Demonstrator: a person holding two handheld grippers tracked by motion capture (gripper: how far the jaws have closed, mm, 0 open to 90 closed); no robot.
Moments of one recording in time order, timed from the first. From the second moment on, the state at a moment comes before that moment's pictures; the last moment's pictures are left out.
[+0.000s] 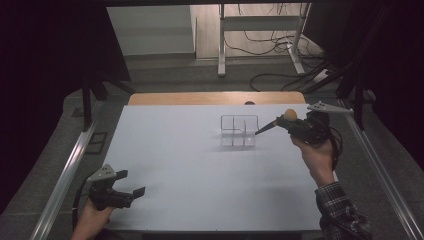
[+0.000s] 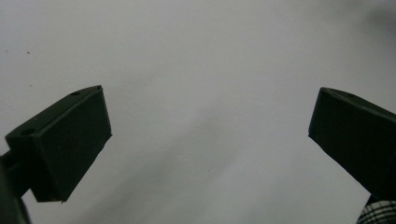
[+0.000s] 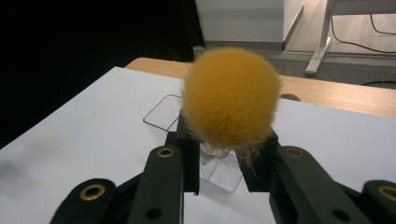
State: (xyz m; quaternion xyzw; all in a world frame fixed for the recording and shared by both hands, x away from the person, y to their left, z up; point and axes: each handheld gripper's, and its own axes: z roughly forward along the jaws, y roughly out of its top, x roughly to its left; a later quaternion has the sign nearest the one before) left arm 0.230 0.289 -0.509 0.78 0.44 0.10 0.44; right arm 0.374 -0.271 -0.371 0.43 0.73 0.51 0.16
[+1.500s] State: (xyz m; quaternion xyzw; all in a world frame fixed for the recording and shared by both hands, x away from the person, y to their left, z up) left arm 0.228 0.285 -0.505 0.79 0.43 0.12 0.42; right arm 0.418 -0.255 -0.374 0.43 0.73 0.49 0.18
